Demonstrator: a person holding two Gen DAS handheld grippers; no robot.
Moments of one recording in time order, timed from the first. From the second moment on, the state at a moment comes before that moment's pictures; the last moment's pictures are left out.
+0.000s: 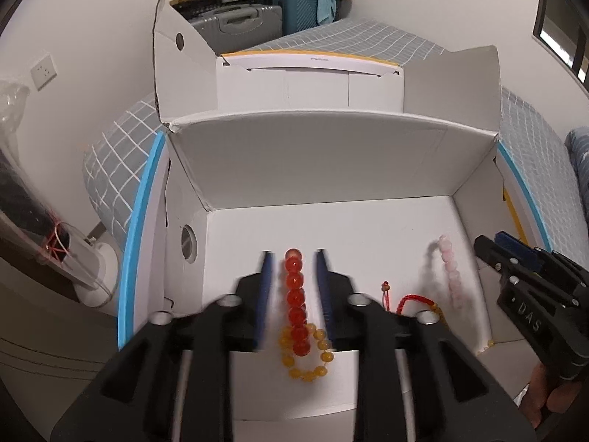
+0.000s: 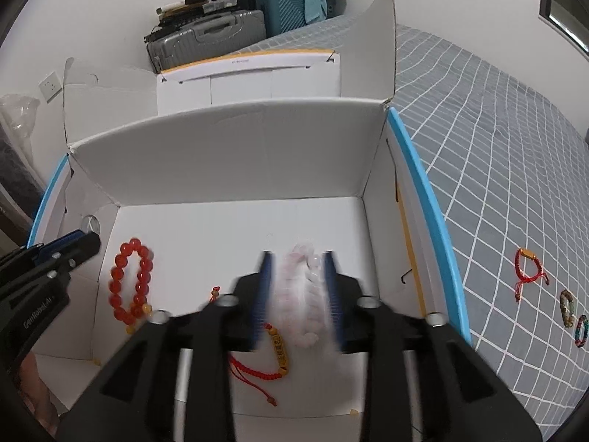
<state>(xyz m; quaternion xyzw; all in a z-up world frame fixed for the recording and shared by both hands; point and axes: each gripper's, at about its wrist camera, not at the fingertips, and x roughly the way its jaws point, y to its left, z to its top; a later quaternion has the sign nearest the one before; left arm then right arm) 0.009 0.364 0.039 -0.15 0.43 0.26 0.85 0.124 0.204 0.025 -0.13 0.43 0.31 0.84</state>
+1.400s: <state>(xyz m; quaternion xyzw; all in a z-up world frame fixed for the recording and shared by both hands) 0.021 0.245 0.099 -0.09 0.38 0.17 0.90 0.084 0.018 0.108 -0.05 0.34 0.18 0.92</state>
